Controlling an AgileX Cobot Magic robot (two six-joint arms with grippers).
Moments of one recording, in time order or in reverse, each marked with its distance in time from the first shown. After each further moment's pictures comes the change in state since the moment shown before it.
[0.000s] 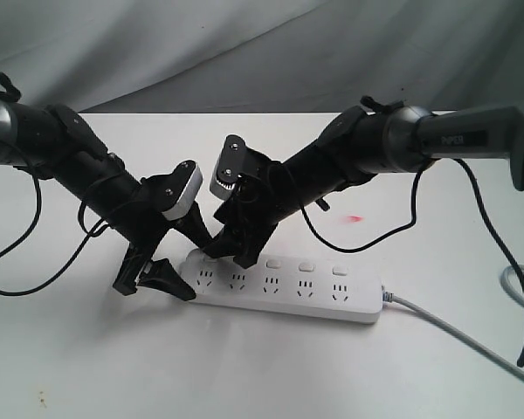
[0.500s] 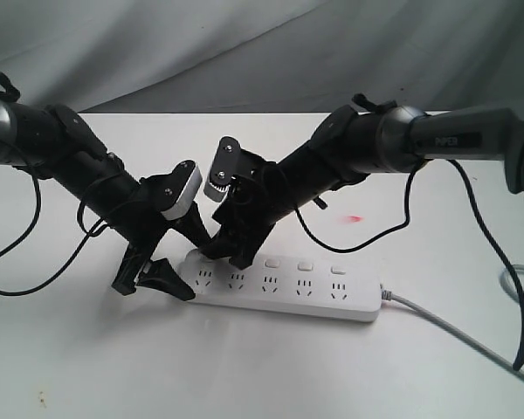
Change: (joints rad) left arm 0.000 0.000 0.000 0.002 0.000 -0.006; right arm 0.026 0.012 -0.015 -0.066 -0.027 0.071
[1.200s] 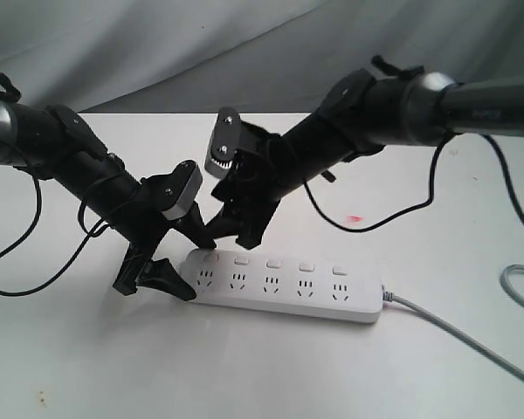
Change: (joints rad) left arm 0.000 0.001 0.000 -0.004 0.002 0.002; right arm -0.021 -0.141 0.015 -0.052 0.062 0.012
